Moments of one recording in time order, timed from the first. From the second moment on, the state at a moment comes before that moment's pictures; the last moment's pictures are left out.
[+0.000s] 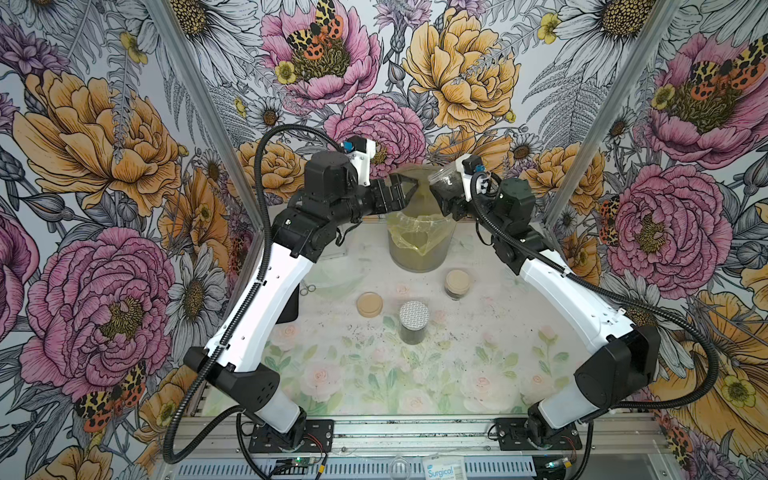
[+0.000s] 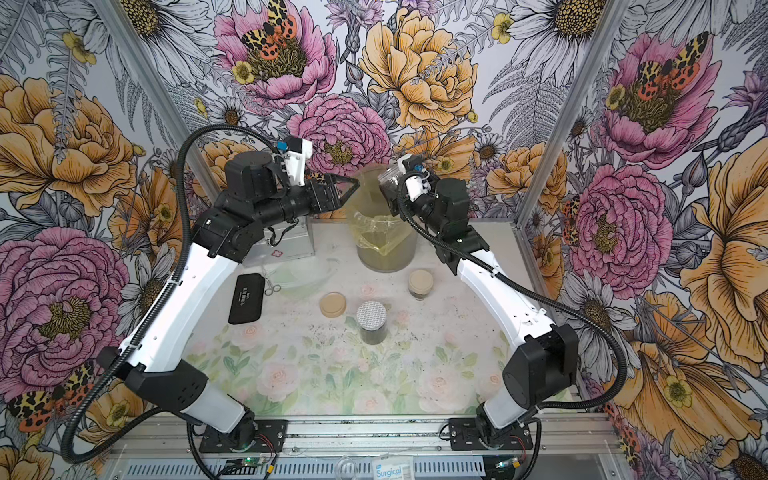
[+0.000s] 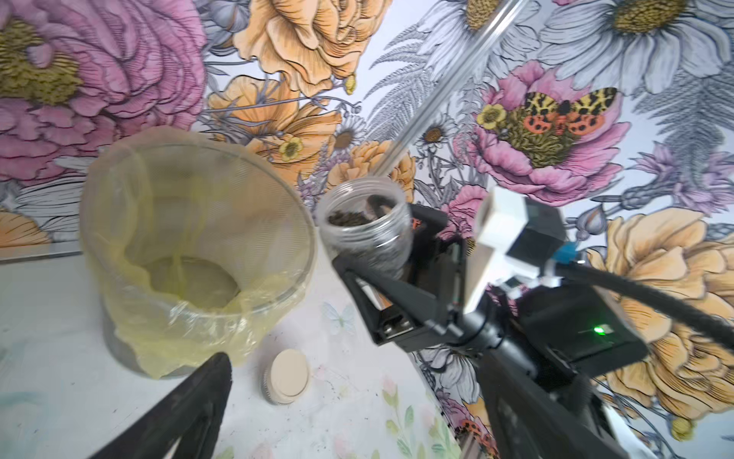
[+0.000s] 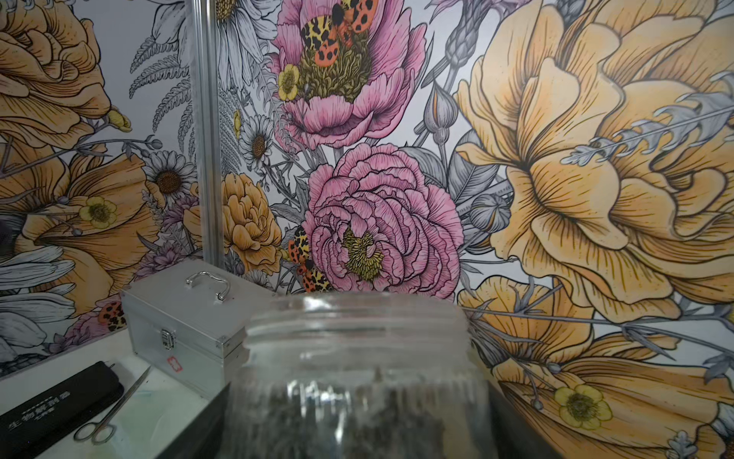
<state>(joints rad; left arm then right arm) -0.51 1.64 2.11 -0.68 0.35 -0.57 0.38 1.58 1.56 0.03 -0.25 -0.17</state>
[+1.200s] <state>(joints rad) -0.54 1.59 1.97 -0.71 0.18 -0.48 0.32 2.22 2.54 -0.80 -0.21 0.20</state>
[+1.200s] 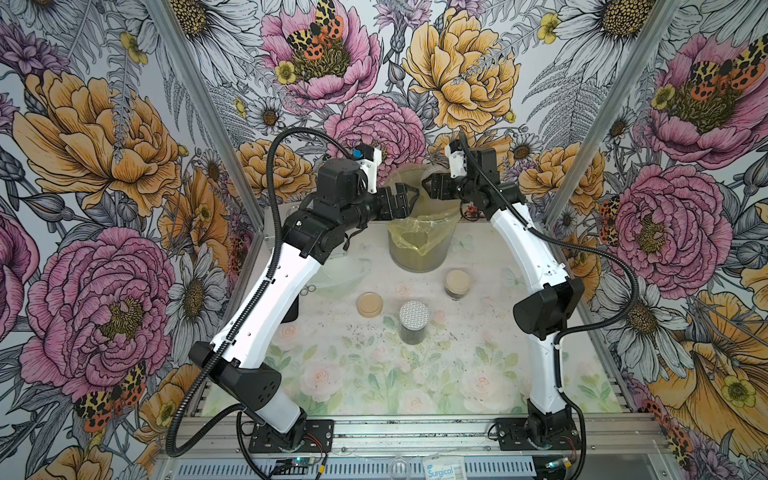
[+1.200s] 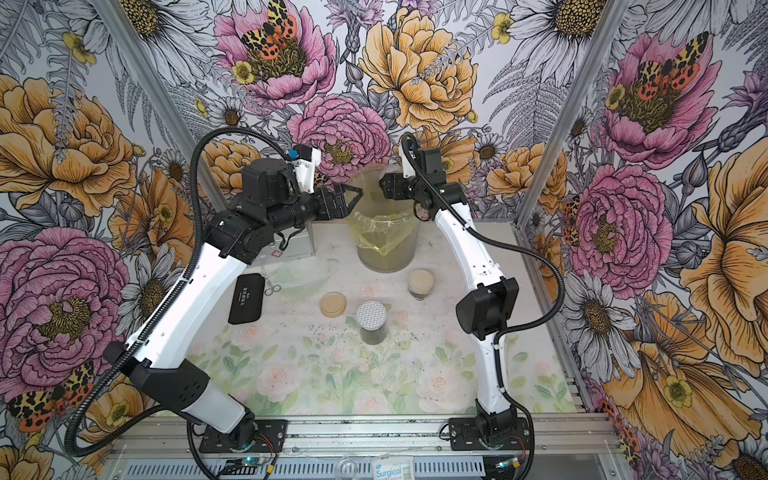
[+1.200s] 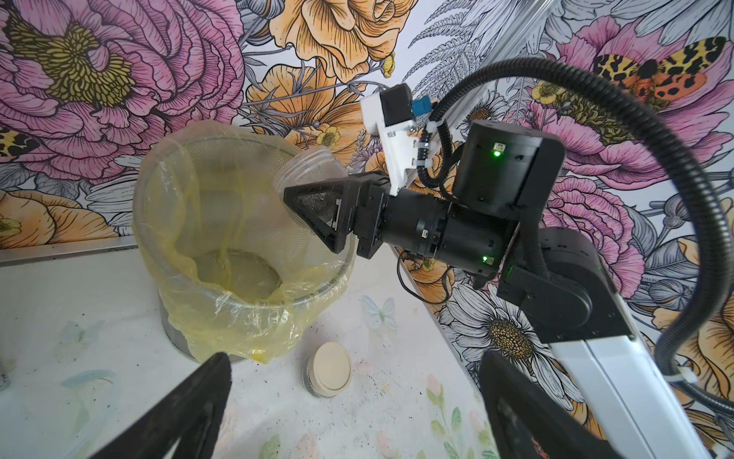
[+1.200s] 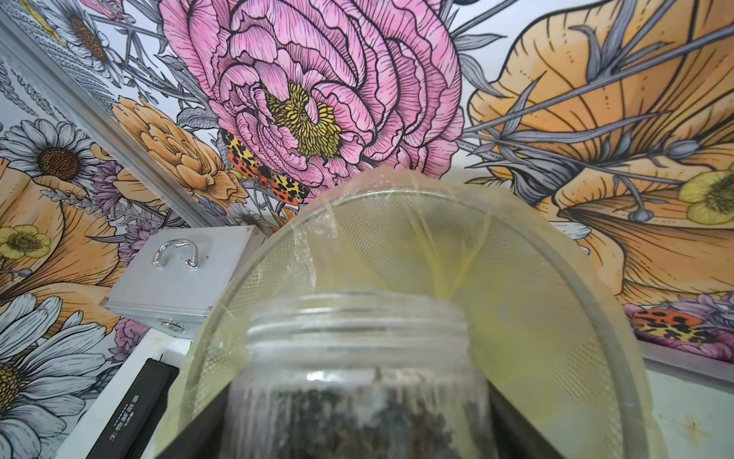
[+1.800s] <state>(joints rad) -0.54 1.56 1.90 -0.71 0.16 -0.48 0.32 2.34 2.62 -0.97 -0.15 0.33</state>
